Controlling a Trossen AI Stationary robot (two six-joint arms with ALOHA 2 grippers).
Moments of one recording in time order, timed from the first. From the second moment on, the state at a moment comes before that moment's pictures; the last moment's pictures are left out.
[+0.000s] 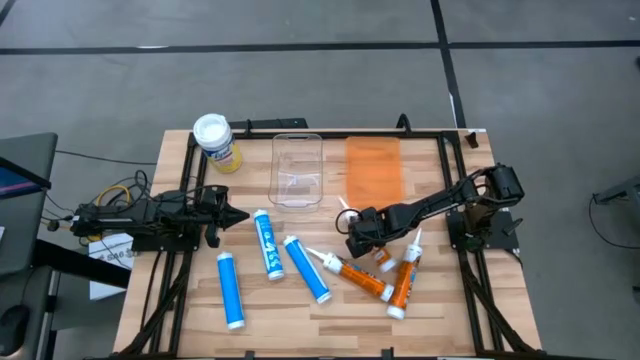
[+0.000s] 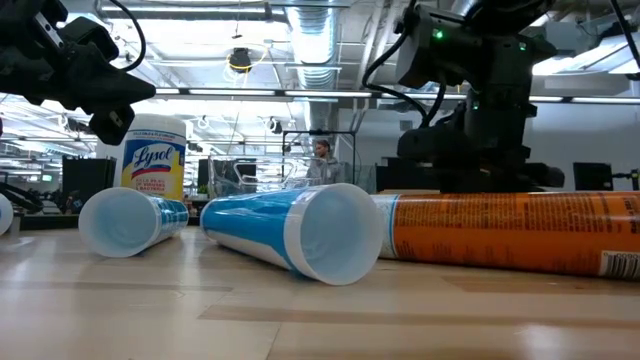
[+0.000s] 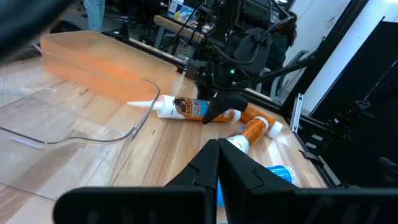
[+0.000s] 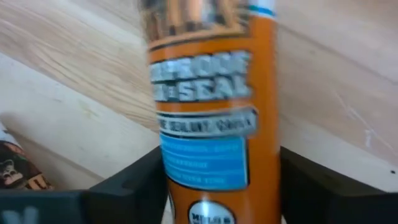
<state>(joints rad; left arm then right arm) 0.00 0.01 0.06 -0.12 -0.02 -0.41 0.16 1.76 0.95 -0.60 0.06 1.23</state>
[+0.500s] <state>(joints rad) 0.00 0.01 0.06 -0.12 -0.02 -0.41 0.16 1.77 1.07 -0.71 0.07 1.15</state>
